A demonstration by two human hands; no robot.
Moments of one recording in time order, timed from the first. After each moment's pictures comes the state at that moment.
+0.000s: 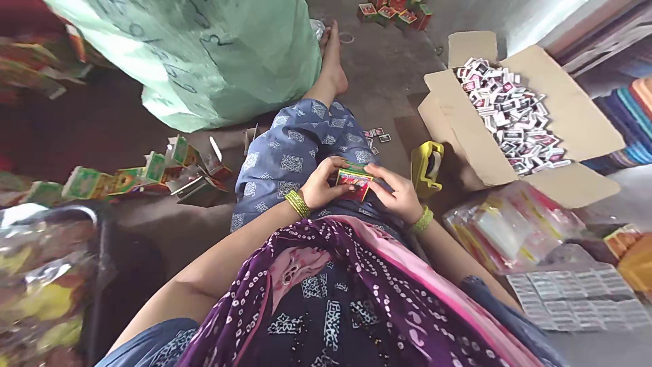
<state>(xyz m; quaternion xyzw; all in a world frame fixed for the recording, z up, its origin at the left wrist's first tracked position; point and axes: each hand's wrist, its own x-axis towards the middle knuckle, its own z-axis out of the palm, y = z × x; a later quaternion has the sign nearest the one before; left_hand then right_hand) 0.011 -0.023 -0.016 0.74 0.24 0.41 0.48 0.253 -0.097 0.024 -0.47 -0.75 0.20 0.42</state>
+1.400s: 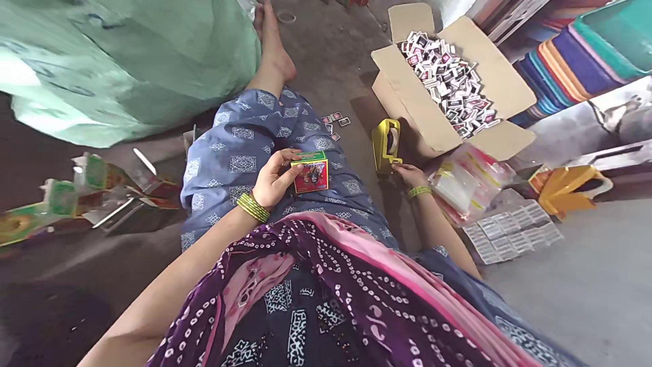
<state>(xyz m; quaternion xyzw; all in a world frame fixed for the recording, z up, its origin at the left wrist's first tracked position) 0.002 -0.026 -0.015 0.69 0.29 0.41 0.52 0.410 -0.138 -0.030 -0.87 -0.24 0.30 0.32</state>
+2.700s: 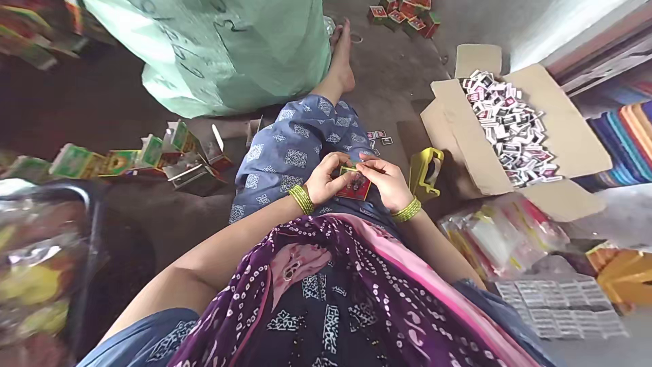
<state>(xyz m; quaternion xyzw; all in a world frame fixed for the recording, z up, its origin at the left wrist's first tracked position) 0.012 -0.023 -0.013 0.72 0.29 0.44 0.45 0.209 -0.069 0.049 -0.59 -0.51 0.46 0.42</state>
